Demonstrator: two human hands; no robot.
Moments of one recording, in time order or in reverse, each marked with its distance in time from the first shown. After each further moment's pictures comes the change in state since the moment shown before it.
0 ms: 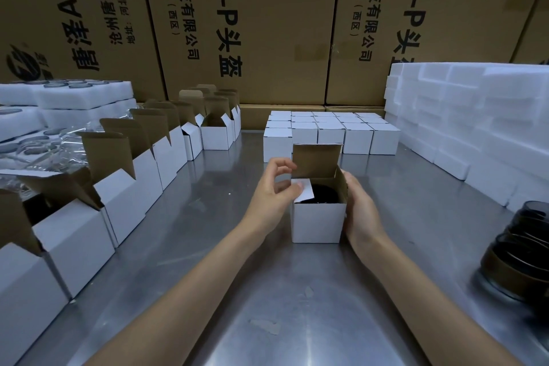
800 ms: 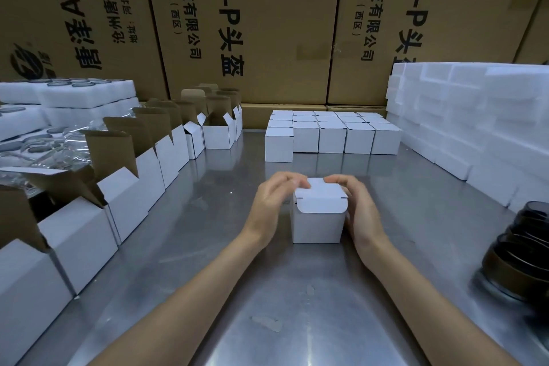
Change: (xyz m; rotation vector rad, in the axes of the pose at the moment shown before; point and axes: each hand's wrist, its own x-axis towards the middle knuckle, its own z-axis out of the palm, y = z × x) left_hand -0.009 0.001 0.001 -0.026 0.017 0.063; right_hand -0.014 -0.008 0.002 -0.183 -0.004 -0.015
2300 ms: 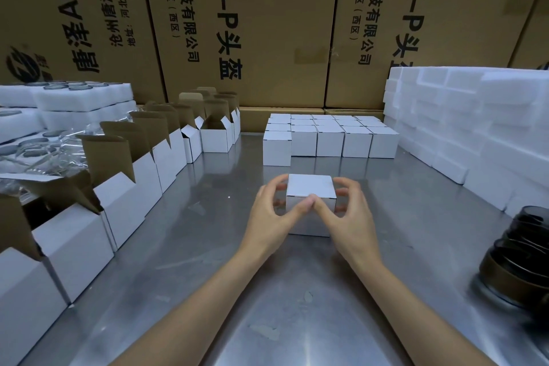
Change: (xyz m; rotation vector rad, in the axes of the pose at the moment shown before) left_hand -0.007 -0.022 0.003 0.161 0.105 -0.089; right_hand -0.006 0.017 0.001 -0.502 0.166 -0.273
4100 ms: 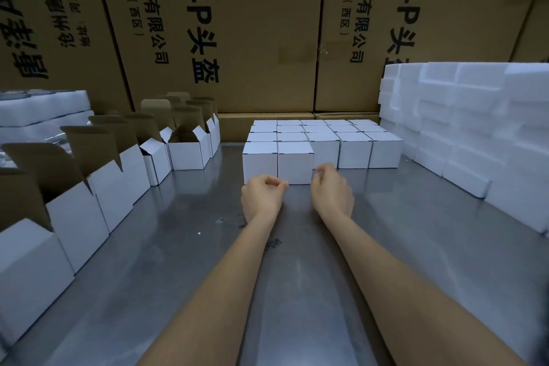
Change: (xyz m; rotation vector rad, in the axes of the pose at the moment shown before) left_hand 0.152 -0.056 0.042 0.332 0.273 -0.297; right_hand 0.157 0.052 0.065 -0.506 0.070 0.158
